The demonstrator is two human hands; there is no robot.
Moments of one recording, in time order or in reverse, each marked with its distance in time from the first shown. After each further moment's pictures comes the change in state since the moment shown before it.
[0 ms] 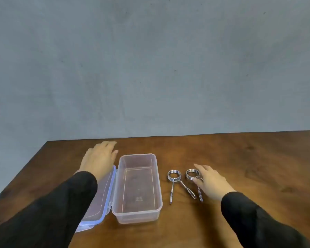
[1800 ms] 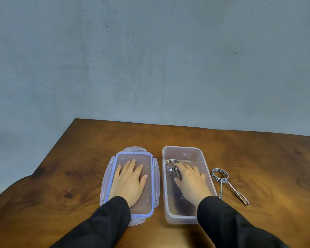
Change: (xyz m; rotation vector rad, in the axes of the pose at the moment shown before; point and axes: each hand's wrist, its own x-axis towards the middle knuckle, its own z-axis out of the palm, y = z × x) left_hand -0.061 -0.085 0.117 -0.158 -0.274 -0.147; right_hand 0.025 -0.230 0.087 0.033 -0.057 -0.039
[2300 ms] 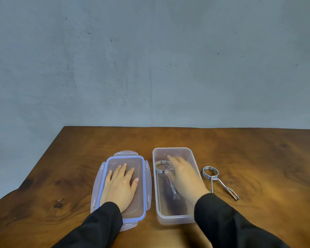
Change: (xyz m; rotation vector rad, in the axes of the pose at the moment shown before) left_hand 0.000 0.001 0.000 0.015 0.002 -0.012; right_hand -0.007 0.003 -0.027 0.136 0.129 -0.140
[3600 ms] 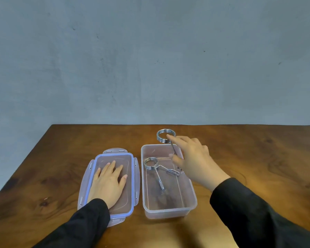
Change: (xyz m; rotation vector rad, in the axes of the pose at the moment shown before) left_hand -0.002 0.004 -0.003 -0.009 -0.030 -0.017; right_hand -0.018 -0.004 -0.094 -0.144 0.064 -0.105
